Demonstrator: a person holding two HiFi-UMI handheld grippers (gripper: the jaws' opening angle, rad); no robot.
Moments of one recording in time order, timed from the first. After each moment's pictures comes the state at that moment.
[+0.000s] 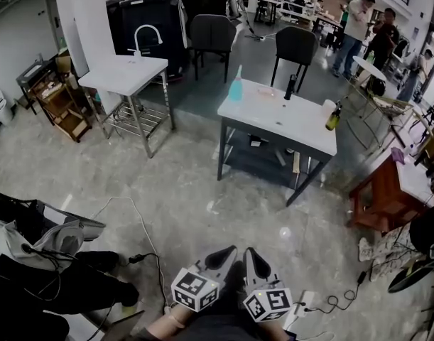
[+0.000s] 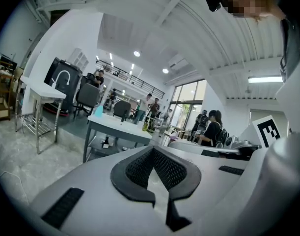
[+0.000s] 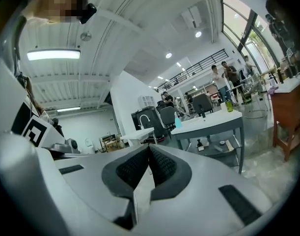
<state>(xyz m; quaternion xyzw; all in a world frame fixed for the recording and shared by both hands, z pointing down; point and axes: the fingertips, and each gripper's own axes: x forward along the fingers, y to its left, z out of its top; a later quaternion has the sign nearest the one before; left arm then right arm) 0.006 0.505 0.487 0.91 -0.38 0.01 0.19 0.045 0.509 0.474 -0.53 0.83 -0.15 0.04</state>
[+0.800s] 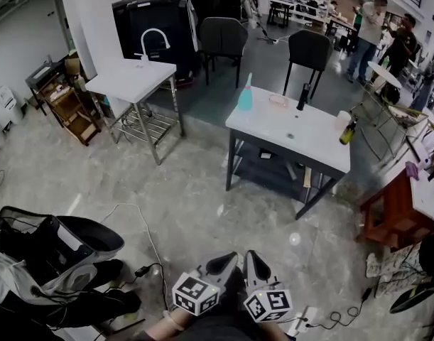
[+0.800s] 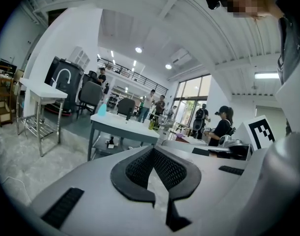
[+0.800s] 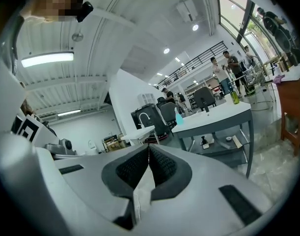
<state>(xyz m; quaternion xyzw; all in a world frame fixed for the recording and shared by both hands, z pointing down) 0.011 0.423 0.498 0.90 -0.39 0.03 0.19 0.050 0.414 0.490 -0.51 0.84 -0.18 0.05</state>
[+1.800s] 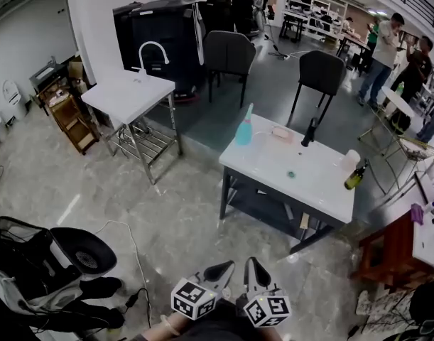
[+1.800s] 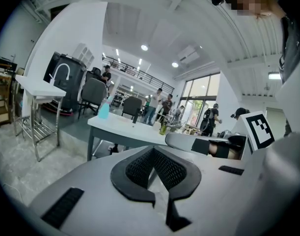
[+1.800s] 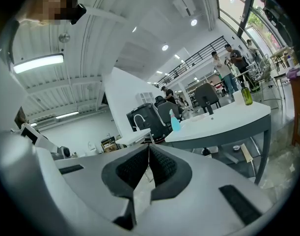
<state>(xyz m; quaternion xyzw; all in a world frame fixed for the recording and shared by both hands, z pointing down) 0.045 0.230 0.498 0.88 -0.42 0.04 0.21 0.095 0.211 0.480 -0.50 0.84 -0.20 0.05</state>
